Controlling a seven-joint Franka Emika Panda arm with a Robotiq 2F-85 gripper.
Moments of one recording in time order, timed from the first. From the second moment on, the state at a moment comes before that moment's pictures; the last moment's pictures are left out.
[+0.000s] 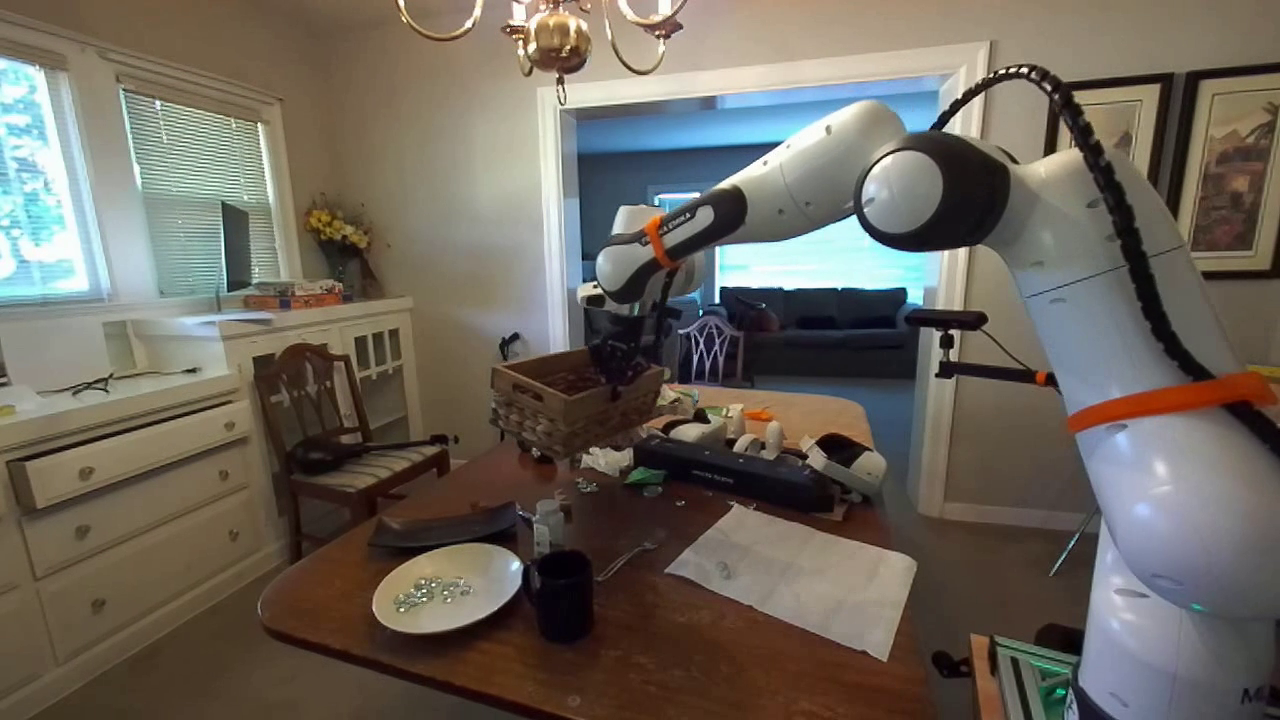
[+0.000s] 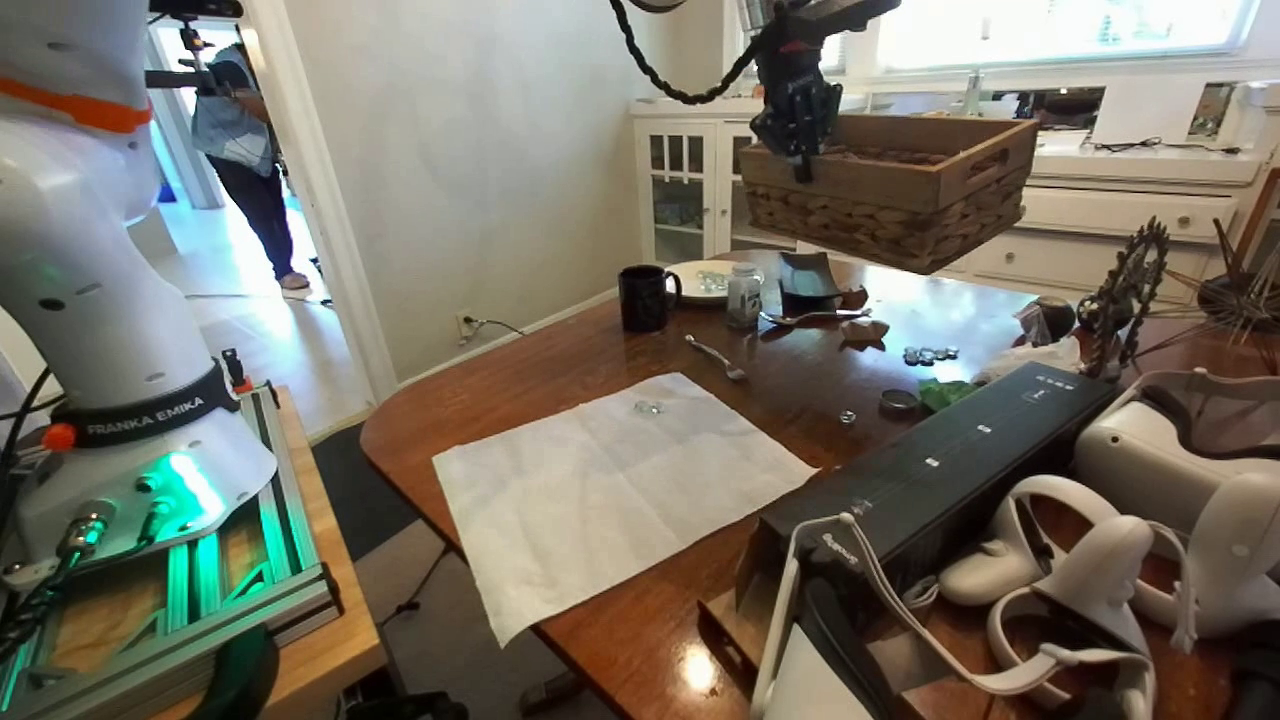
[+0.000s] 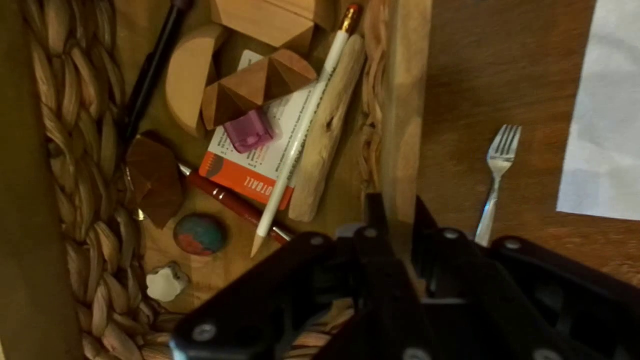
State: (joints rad) arm -0.27 0.42 -0.10 -1.53 0.02 2.25 -1.82
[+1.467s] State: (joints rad) arm -0.39 0.74 -0.03 -1.18 0.20 2.00 -1.88
